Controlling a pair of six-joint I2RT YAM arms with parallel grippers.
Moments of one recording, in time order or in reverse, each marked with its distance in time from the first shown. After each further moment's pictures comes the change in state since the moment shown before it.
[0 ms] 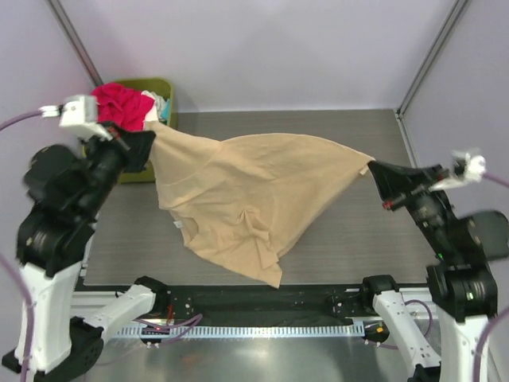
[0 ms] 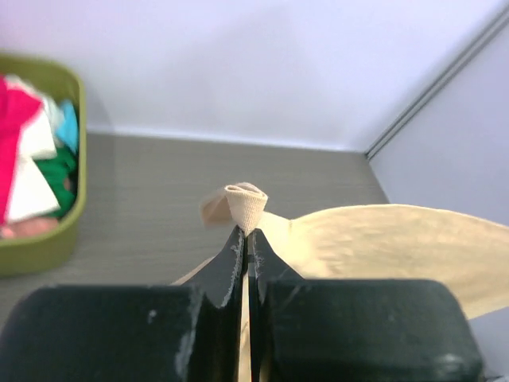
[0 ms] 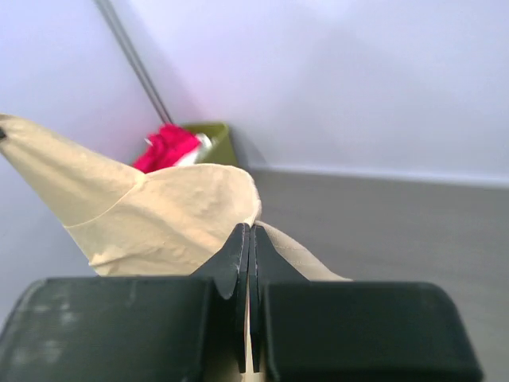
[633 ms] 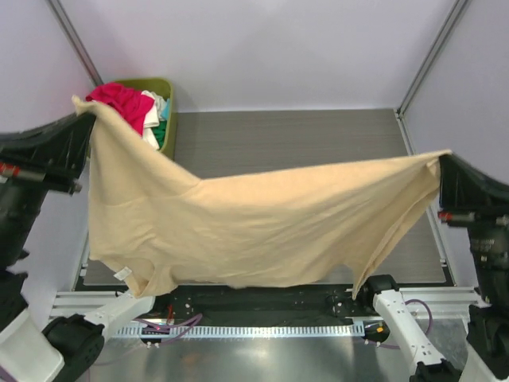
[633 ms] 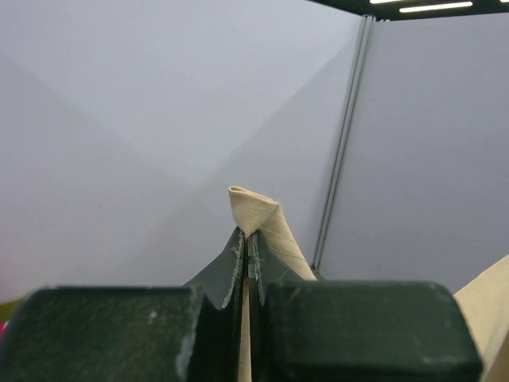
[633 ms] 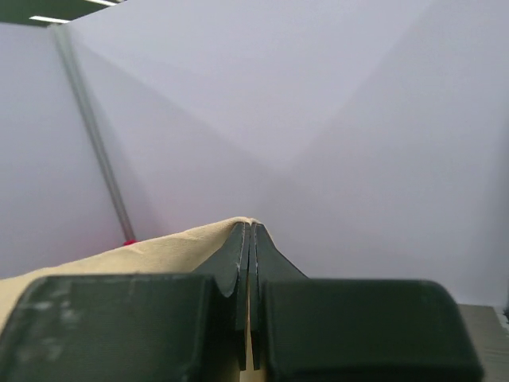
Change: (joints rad) left arm 0.000 -0.054 0.471 0.040 0.231 0.206; right arm 0.013 -0.090 0.356 -0.067 0.196 -0.108
